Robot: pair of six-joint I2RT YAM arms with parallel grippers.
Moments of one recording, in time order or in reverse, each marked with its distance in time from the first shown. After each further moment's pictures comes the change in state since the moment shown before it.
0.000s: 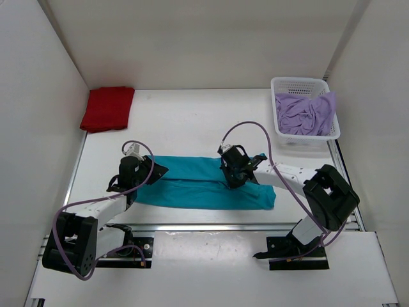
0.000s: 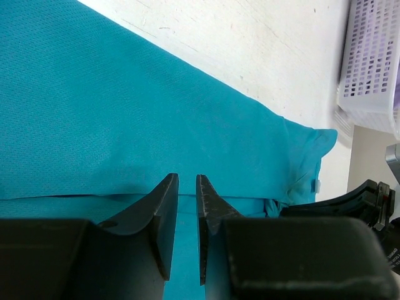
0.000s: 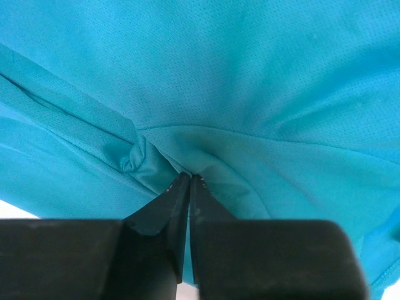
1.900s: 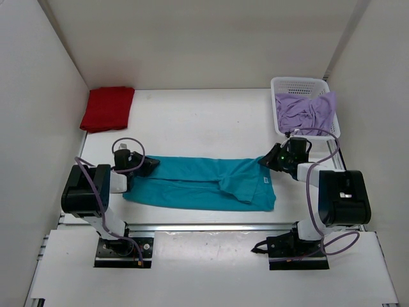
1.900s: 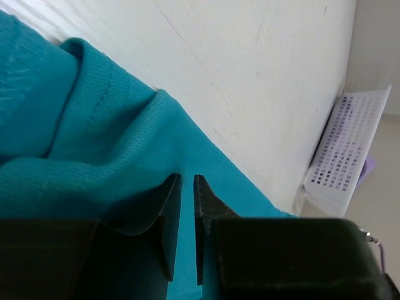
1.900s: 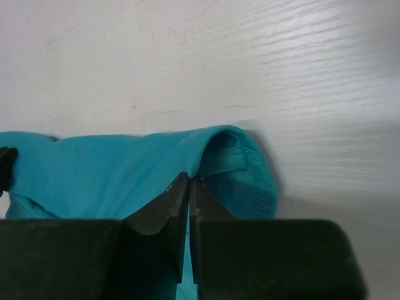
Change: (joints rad) left arm 0.209 0.499 0.111 0.297 0.090 -0.226; right arm -0.756 -0.050 -0.288 0.576 -0.492 0.250
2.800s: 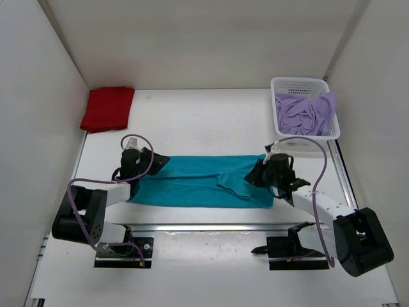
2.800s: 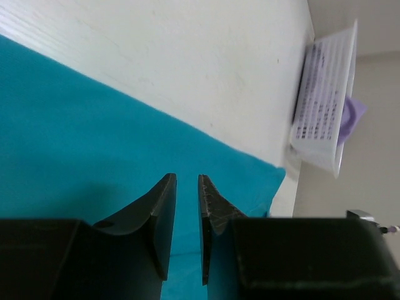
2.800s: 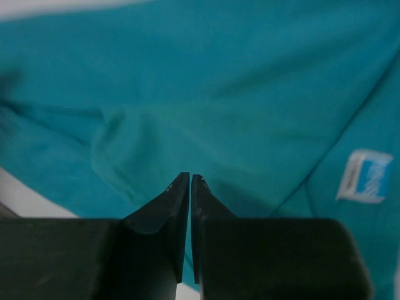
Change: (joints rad) left arm -0.150 -0.251 -0.037 -0.061 -0.066 0.030; right arm 0.311 -0.370 -0.159 -0.099 0.193 0.008
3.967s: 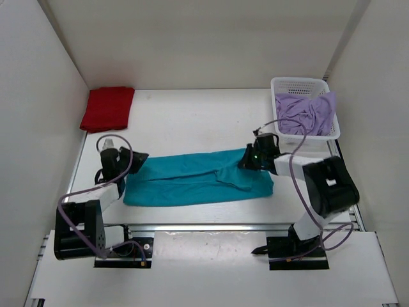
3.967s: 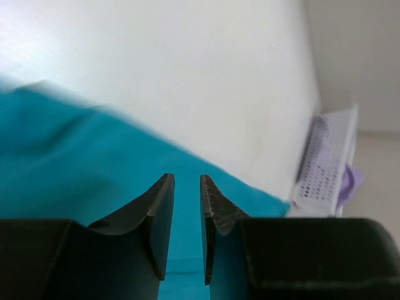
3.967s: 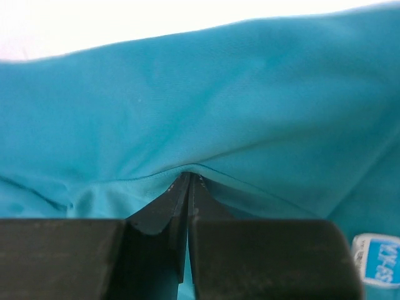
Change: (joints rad) left arm 0.275 -0.103 -0.053 -0.143 0.037 0.019; right arm 0.012 0.422 0.227 -0.002 -0.004 -0.035
